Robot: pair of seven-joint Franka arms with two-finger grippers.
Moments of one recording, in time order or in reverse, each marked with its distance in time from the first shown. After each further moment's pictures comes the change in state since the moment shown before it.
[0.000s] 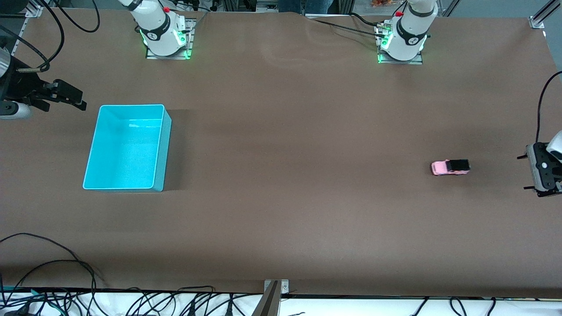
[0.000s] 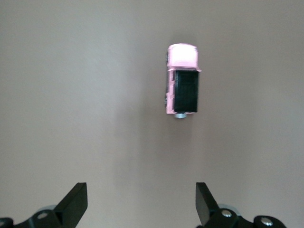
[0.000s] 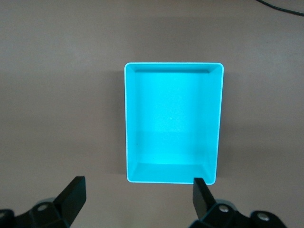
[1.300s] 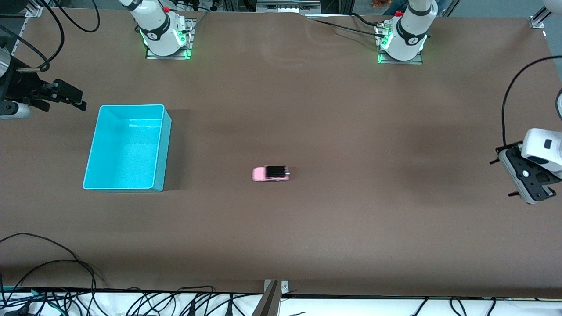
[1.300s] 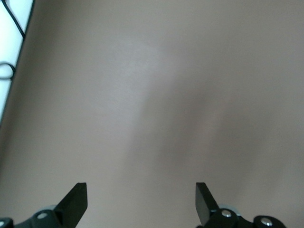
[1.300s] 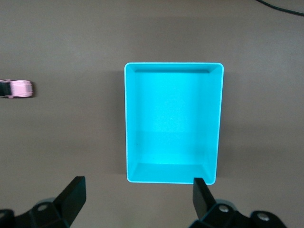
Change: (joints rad) left arm -0.300 -0.097 0.121 0.110 -0.093 -0.151 -0.451; right arm 0.000 0.000 0.000 0.000 0.000 0.000 0.000
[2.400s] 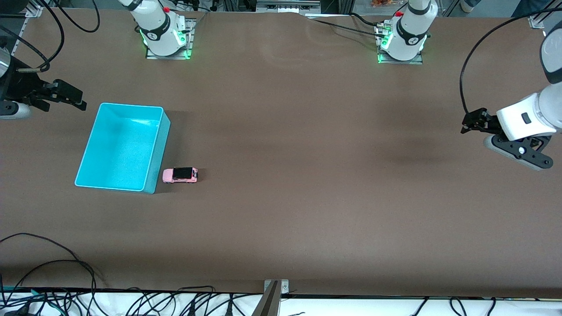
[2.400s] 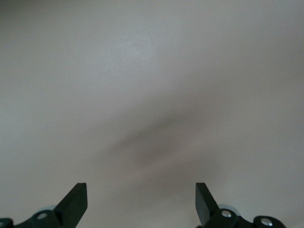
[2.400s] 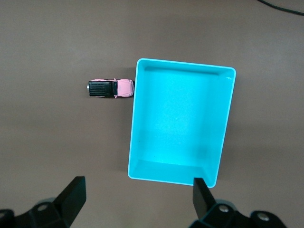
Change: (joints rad) left arm -0.157 -0.237 0.065 -0.190 -0.068 -0.132 -0.851; right arm 0.000 0.000 0.000 0.000 0.000 -0.003 0.000
